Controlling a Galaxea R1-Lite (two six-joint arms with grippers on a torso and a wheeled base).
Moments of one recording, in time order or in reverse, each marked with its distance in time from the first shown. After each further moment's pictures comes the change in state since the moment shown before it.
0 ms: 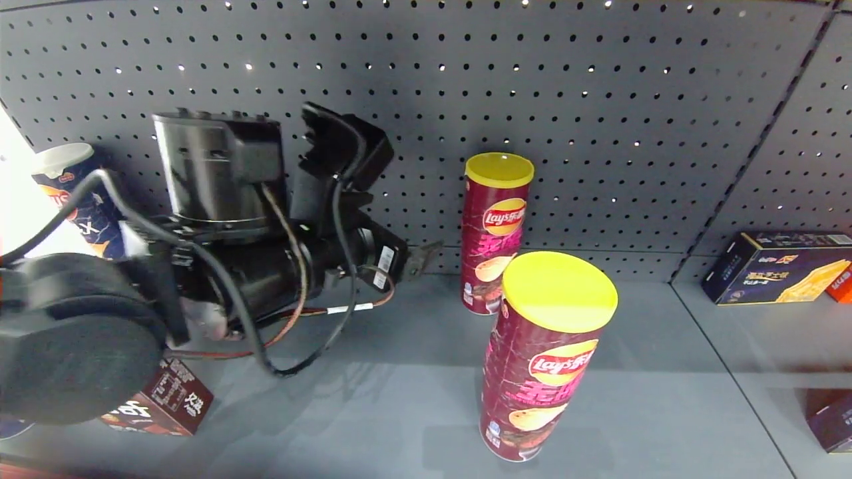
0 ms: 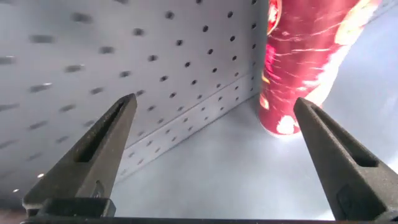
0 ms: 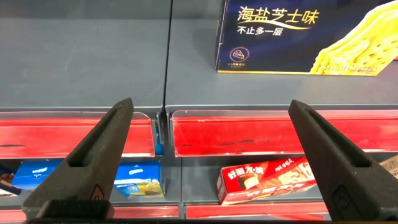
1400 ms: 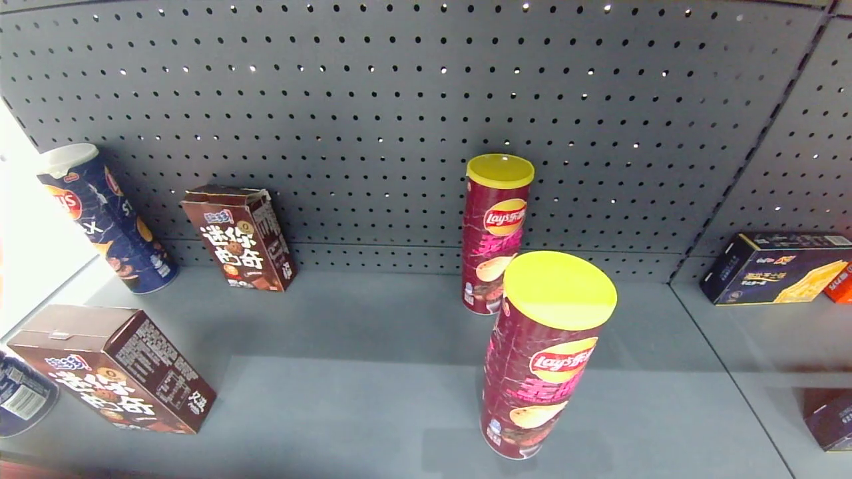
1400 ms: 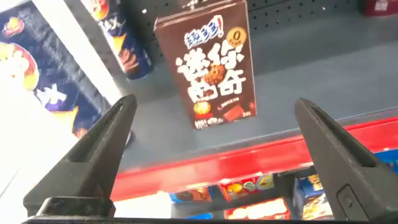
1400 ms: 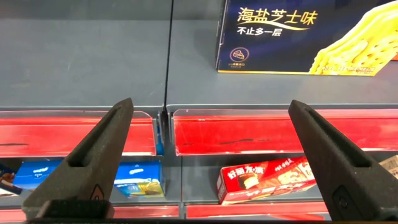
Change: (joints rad) left arm 0.316 -1.558 0.840 0.461 0.056 0.024; right arm 0.000 0.000 0.000 0.000 0.000 0.000
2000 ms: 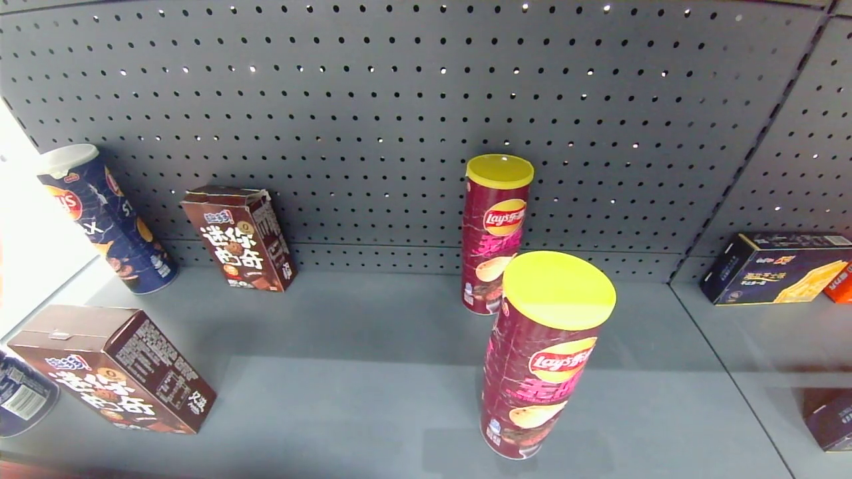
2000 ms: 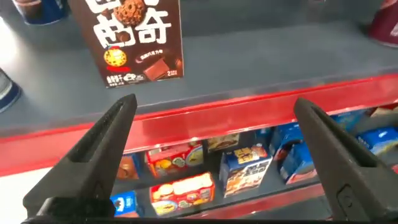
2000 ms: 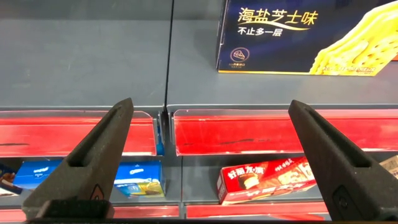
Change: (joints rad) left arm 0.320 -0.049 0.165 -0.017 -0.456 -0.267; right arm 0.000 0.000 0.000 0.000 0.000 0.000
